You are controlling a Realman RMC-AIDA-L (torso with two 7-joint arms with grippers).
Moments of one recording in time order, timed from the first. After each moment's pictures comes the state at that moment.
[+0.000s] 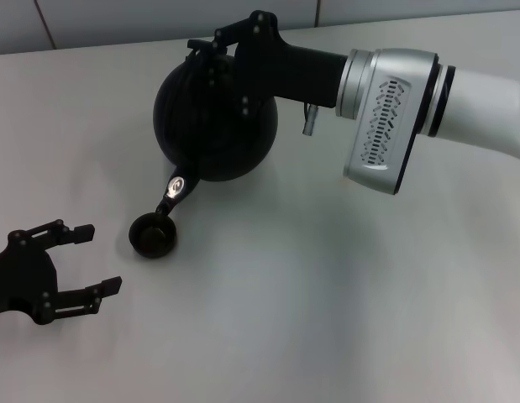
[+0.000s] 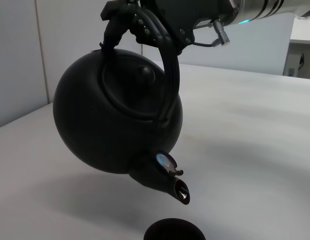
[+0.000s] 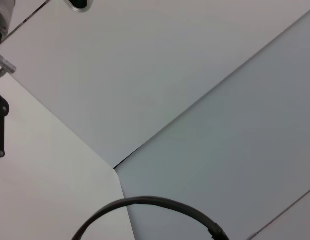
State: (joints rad) left arm -0.29 -2.02 0.92 0.74 1.87 1.53 -1.11; right arm 0.79 2.09 -1.18 -0.30 -1.18 -1.16 0.02
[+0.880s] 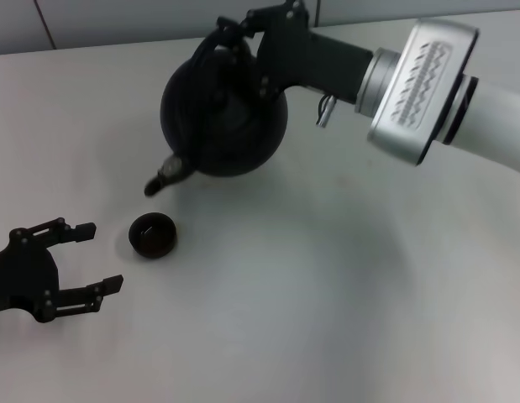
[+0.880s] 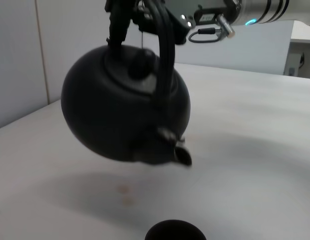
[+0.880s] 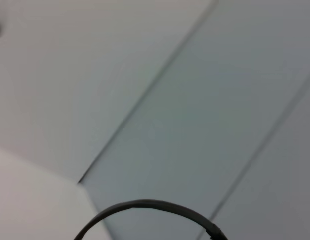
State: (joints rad) left arm -0.29 -2.02 0.93 0.74 1.87 1.52 -1.11; right arm 0.74 2.09 -1.17 -0.26 -1.03 -1.18 0.22
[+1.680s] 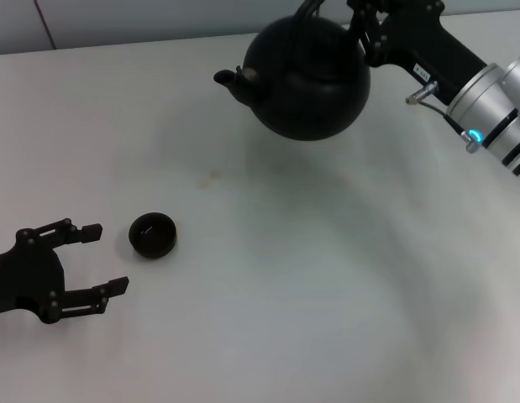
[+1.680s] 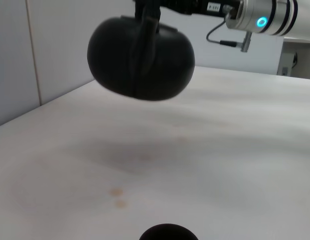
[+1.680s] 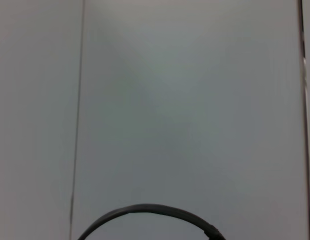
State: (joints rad) left arm -0.30 -2.02 0.93 0.74 1.89 1.53 -1.12; right arm 0.57 2.09 -1.17 -0.22 -0.66 -1.19 0.50
